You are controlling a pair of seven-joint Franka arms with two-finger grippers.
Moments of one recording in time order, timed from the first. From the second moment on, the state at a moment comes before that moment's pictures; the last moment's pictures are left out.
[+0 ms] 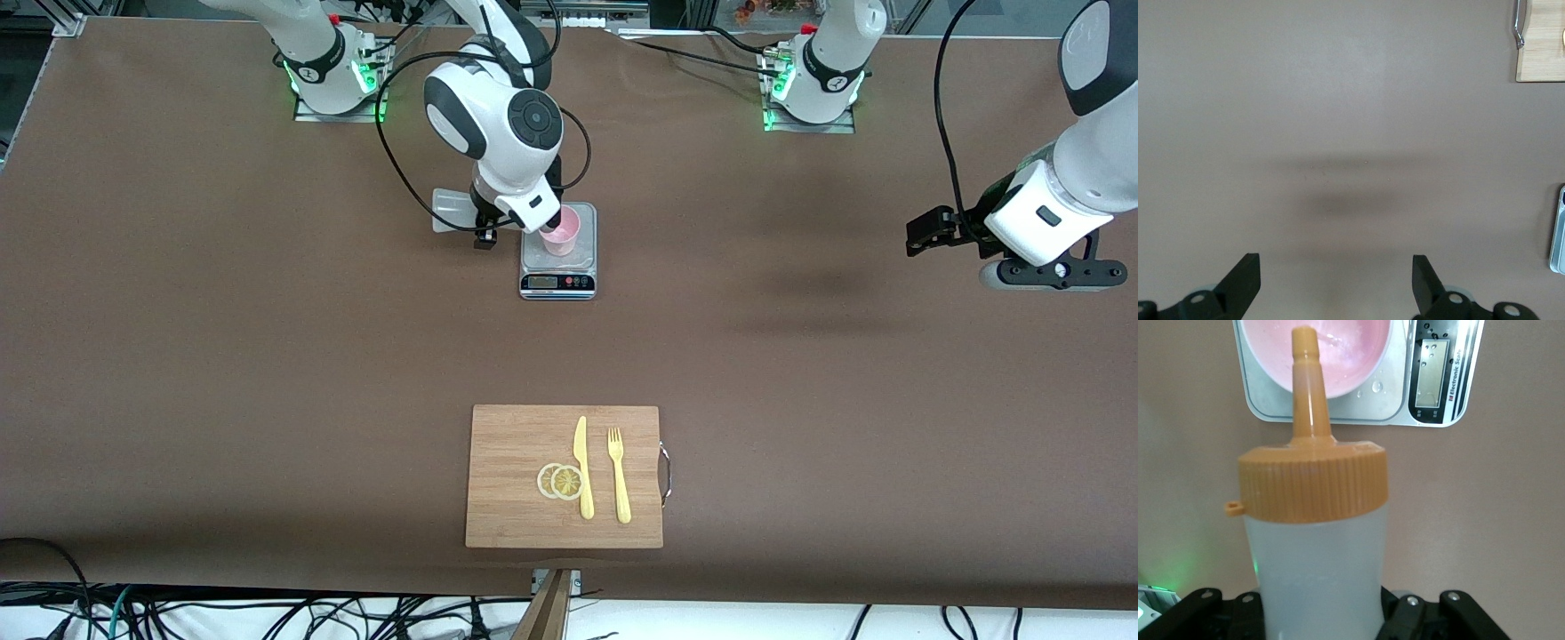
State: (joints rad) left arm -0.01 0.07 -0.05 -1.66 -0.01 1.61 -0.07; right arm 0.78 0.38 0.04 -1.79 -0.18 1.83 -0.70
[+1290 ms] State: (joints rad) left arm -0.01 0.07 -0.05 -1.66 -0.01 1.61 -0.07; right arm 0.80 0.39 0.04 -1.79 -0.19 1.83 -0.69
